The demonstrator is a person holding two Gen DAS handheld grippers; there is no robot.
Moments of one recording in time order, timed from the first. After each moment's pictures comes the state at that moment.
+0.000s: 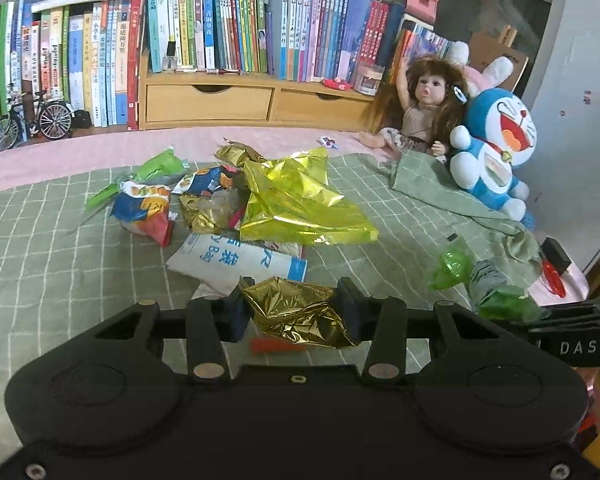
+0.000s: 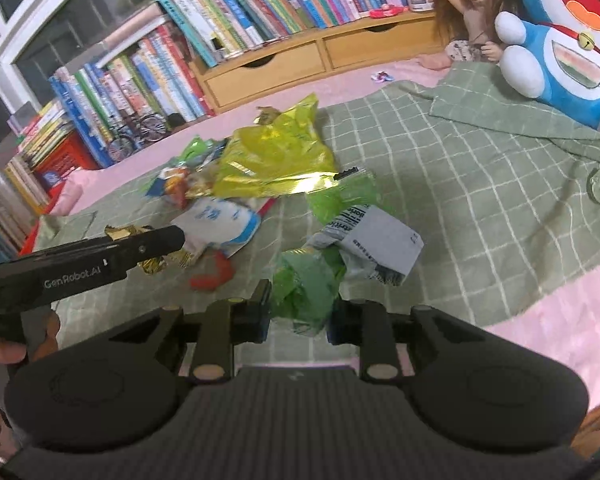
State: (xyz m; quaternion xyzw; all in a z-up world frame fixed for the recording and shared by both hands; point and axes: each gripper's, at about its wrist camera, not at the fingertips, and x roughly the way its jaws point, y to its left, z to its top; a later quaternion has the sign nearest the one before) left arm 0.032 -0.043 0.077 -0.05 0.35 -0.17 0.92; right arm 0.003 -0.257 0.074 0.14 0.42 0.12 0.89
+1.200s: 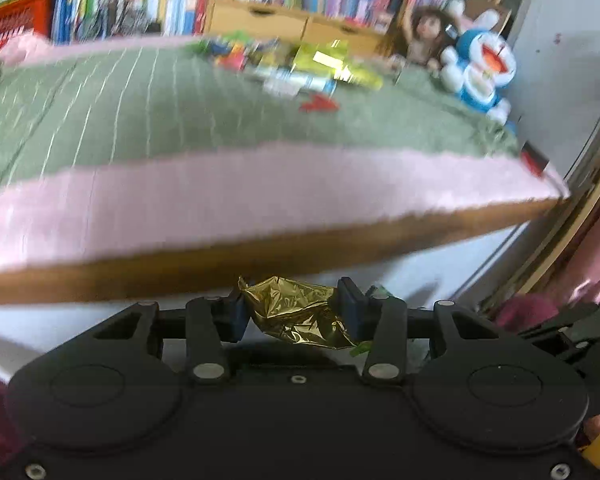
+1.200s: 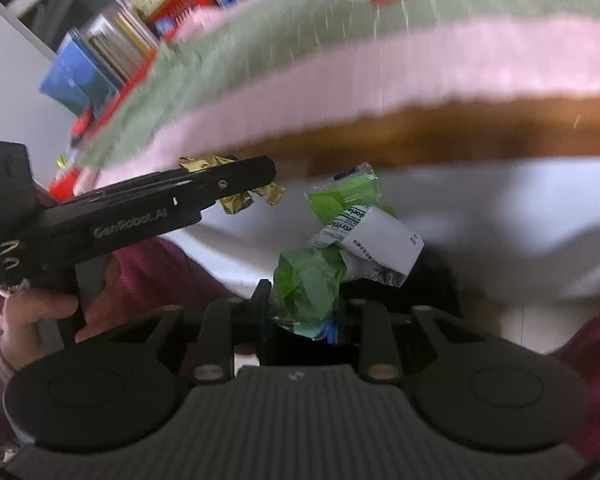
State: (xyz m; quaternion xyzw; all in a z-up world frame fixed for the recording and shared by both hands) left arm -0.197 0.035 -0.003 -0.06 0.41 -0.15 0.90; right arm -0.172 -0.147 -0.008 0.16 0.55 0.27 0.78
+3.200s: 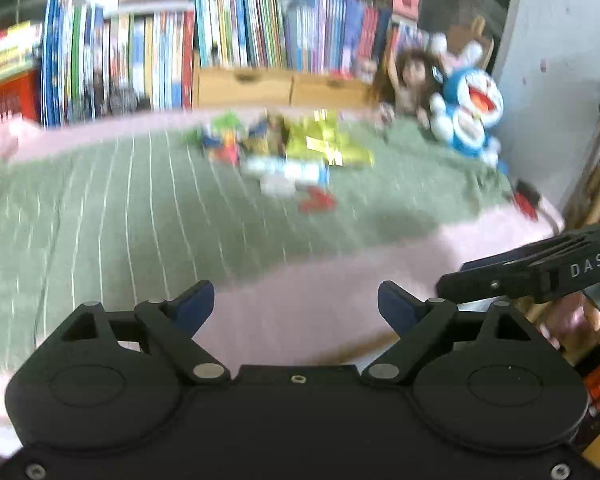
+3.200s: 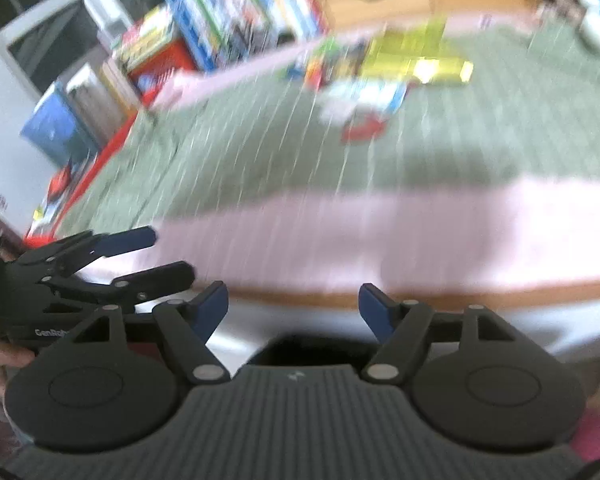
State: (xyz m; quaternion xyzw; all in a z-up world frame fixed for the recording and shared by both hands) left arm -0.147 0.041 0.093 -0.02 0.33 -0.16 0.93; right arm -0.102 -0.185 0.098 0.11 0.44 0.21 0.87
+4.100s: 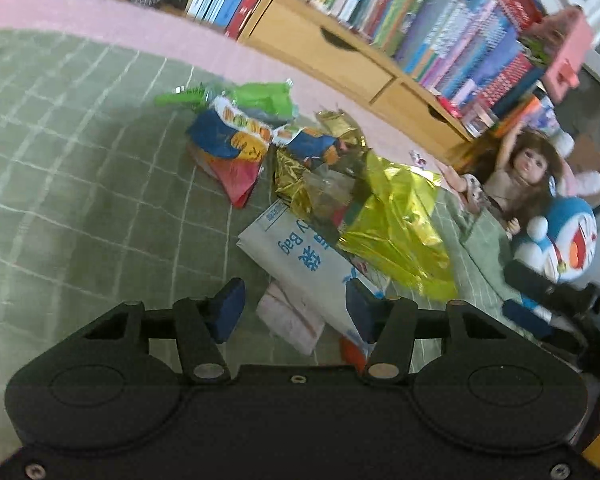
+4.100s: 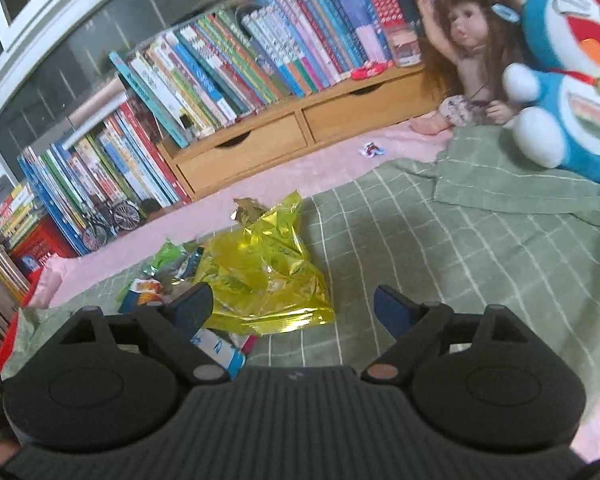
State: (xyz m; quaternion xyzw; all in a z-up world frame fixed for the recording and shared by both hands) left arm 0.127 0.020 0.002 -0.27 0.43 -0.09 0.86; right arm 0.108 -0.255 0.070 0.17 0.36 0.07 0.92
